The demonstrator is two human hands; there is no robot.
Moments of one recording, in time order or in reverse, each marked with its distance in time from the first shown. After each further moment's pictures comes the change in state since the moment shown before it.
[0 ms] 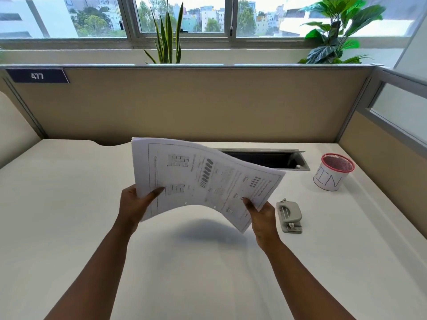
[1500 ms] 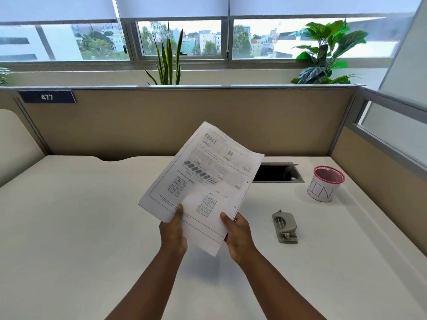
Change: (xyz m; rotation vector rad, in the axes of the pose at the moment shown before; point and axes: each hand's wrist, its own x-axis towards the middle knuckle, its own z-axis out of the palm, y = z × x) left_hand -0.051 0.007 0.085 -0.690 0.214 -0.372; right_hand -0.030 -0.015 0.046 0.241 -0.072 0.346
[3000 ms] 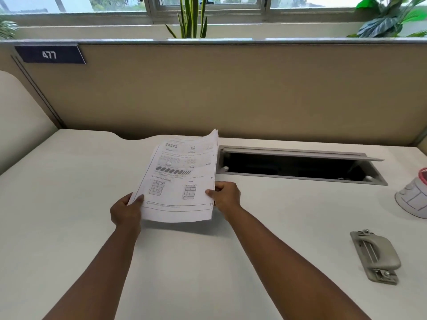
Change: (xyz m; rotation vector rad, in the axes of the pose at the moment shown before) left_hand 0.208 0.084 -0.129 0.587 0.402 0.119; right_hand 0.161 0.058 0.144 -0.746 0.013 -0.023
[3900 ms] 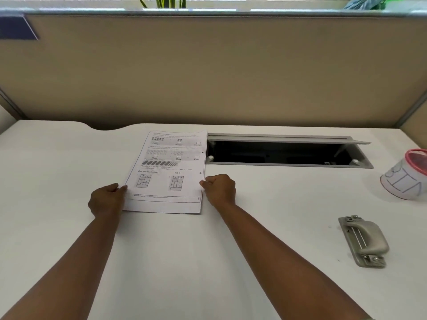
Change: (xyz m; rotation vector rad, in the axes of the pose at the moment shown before) left_hand 0.031 -0.004 0.023 0.515 0.040 0.109; right_hand 0.021 0.020 -0.012 -0.263 0.109 -0.001
